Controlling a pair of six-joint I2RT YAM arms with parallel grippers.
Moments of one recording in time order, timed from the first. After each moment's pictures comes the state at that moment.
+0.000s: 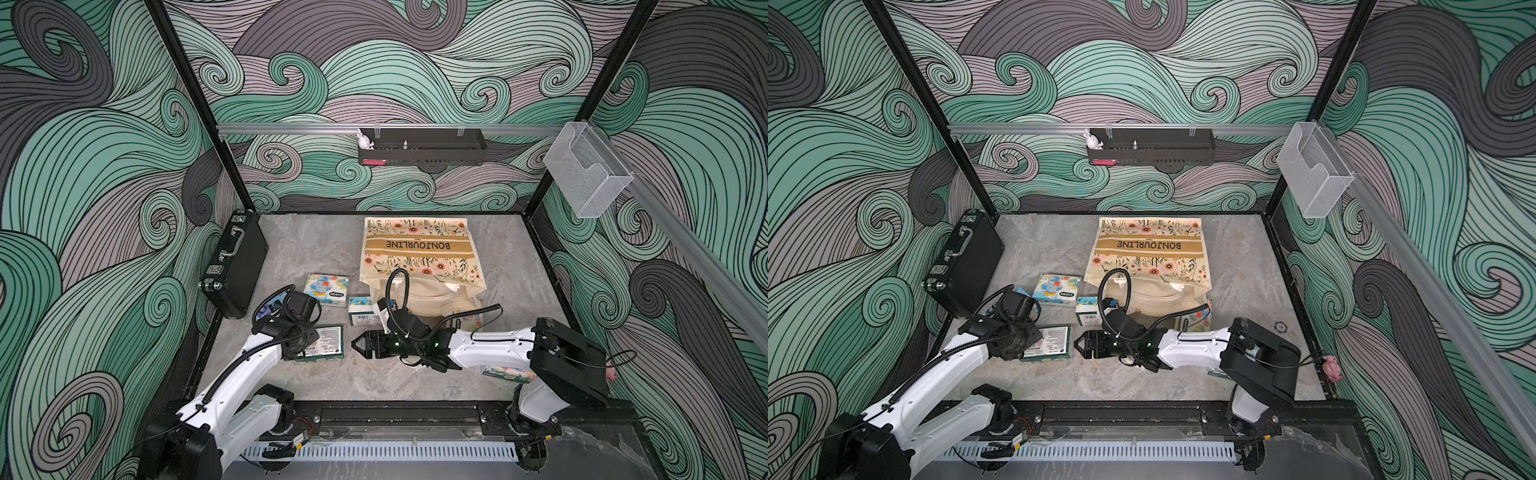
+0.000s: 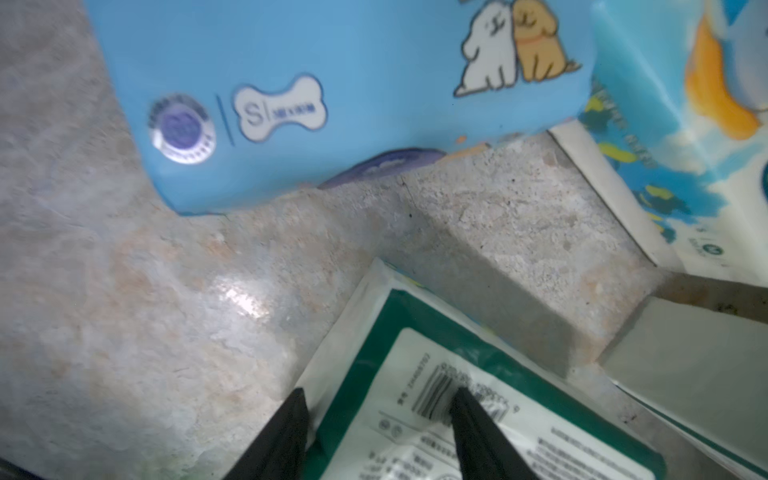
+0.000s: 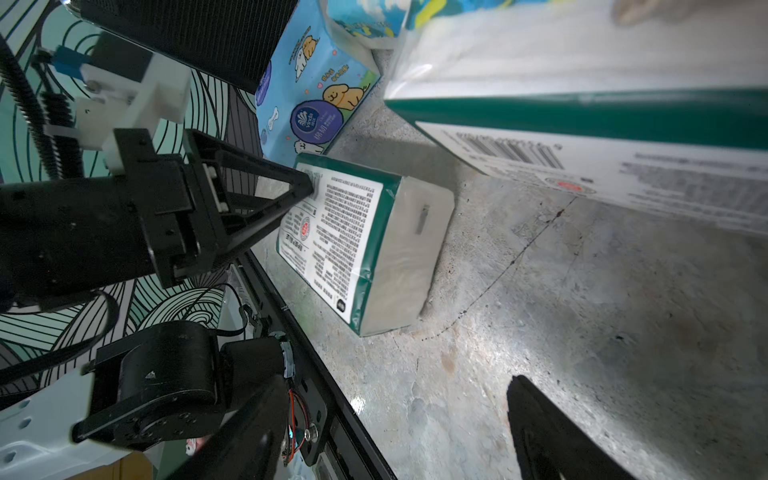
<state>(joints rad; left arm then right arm) -0.30 0.97 0.55 -0.83 -0.15 -0.95 1.13 1.62 0.76 0.26 -0.15 0.95</state>
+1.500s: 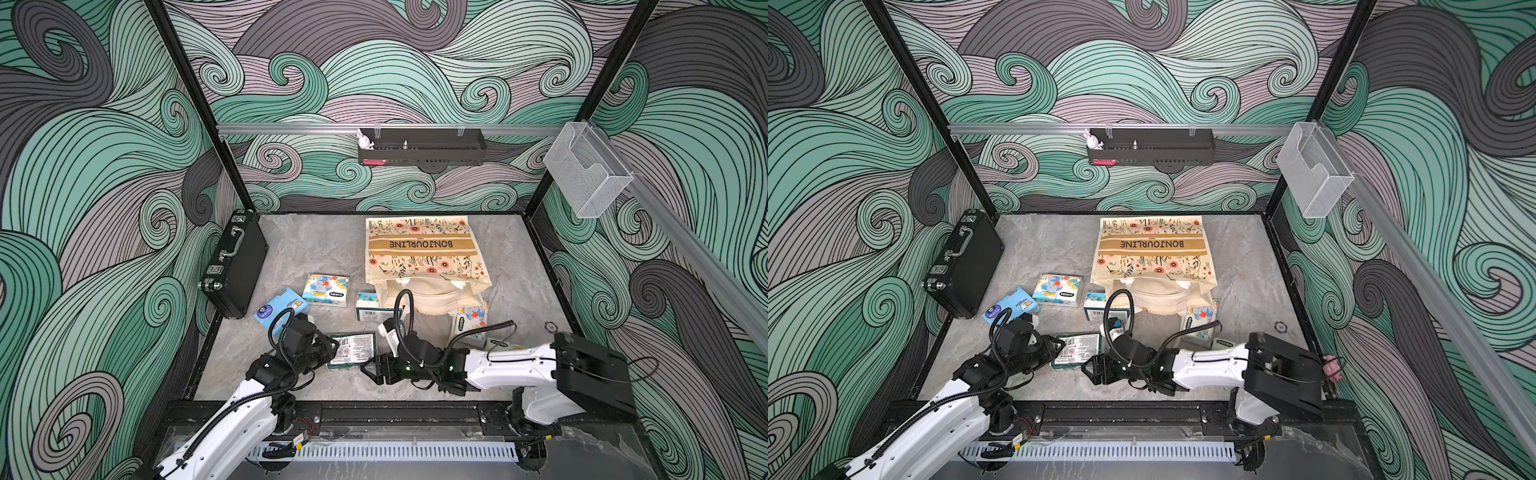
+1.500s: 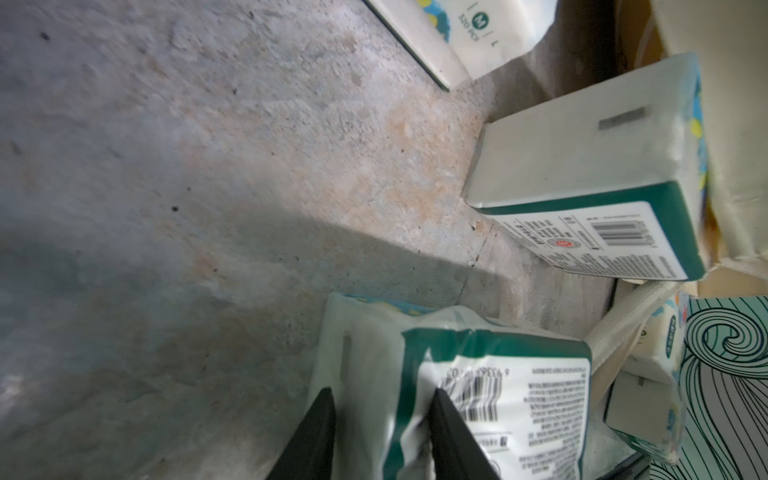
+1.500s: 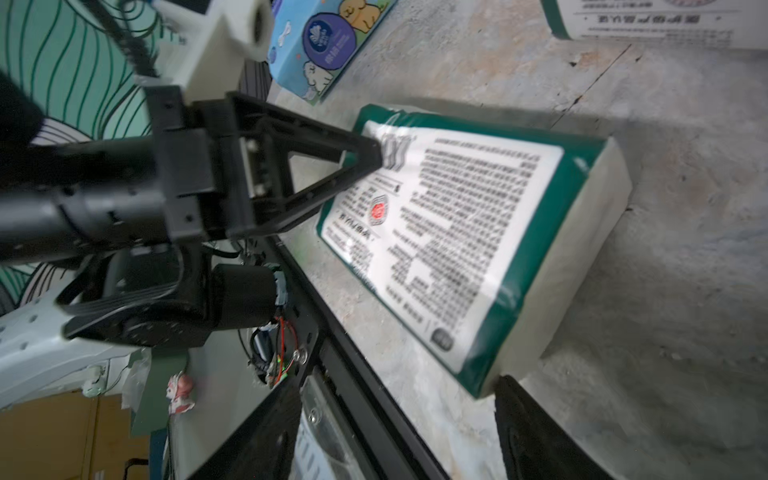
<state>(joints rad) -0.46 0.63 0.22 -0.47 0.16 -0.91 1.27 1.42 0.56 0.28 -0.05 0.94</state>
